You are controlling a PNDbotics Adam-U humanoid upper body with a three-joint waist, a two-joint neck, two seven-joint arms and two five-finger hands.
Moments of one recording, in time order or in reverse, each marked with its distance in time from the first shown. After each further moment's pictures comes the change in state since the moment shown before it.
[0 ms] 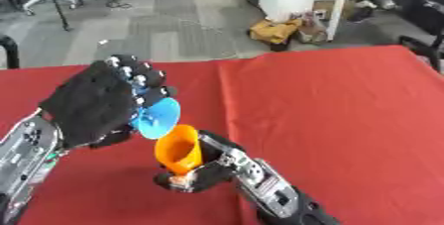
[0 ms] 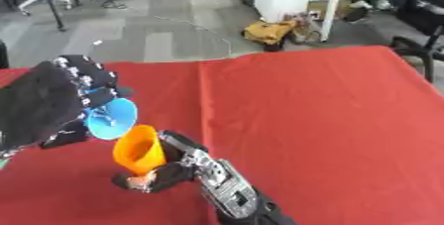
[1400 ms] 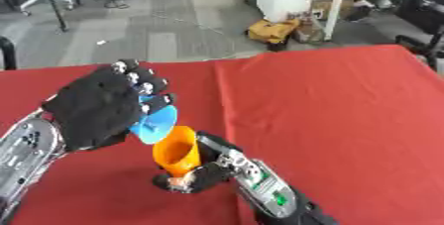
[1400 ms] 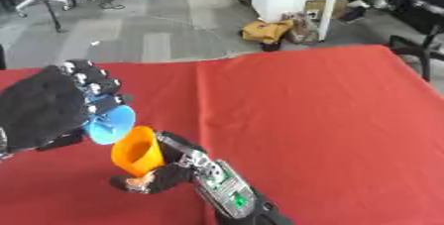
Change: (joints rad) left arm -0.011 0.026 -0.041 -0.017 -0.058 -0.015 -0.061; right arm 0.002 0.000 0.000 0.002 0.000 0.000 0.003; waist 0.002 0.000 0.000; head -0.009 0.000
